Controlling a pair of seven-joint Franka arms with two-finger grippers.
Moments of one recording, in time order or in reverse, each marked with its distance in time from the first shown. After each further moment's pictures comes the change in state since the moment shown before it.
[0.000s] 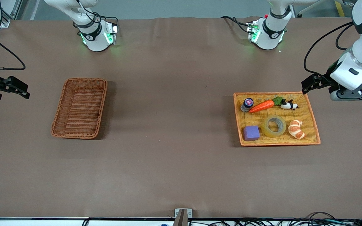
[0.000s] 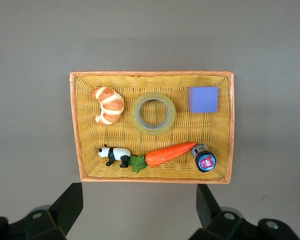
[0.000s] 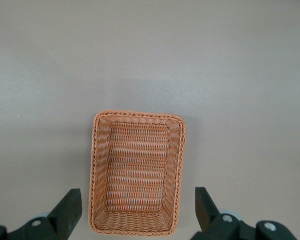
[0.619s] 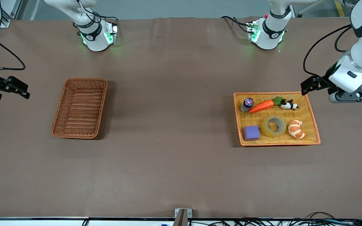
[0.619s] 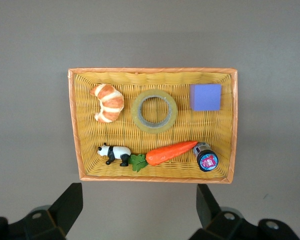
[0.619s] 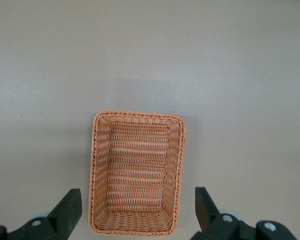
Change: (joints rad) left arm 0.002 0.024 0.003 -0.007 0.000 0.002 0.000; right arm 0.000 0.000 0.000 0.000 0.000 0.000 0.000
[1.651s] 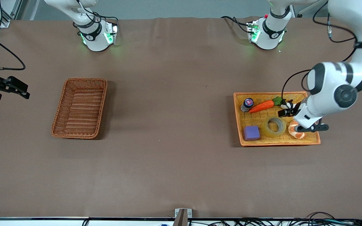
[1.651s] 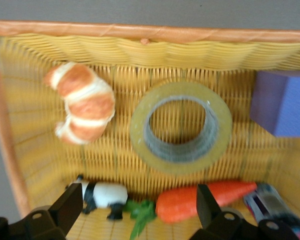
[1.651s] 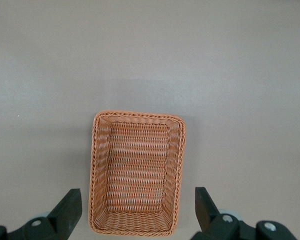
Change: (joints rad) left arm 0.006 0.308 0.054 -0.293 0.005 0.479 0.008; right arm 0.000 0.000 0.000 0.000 0.000 0.001 0.000
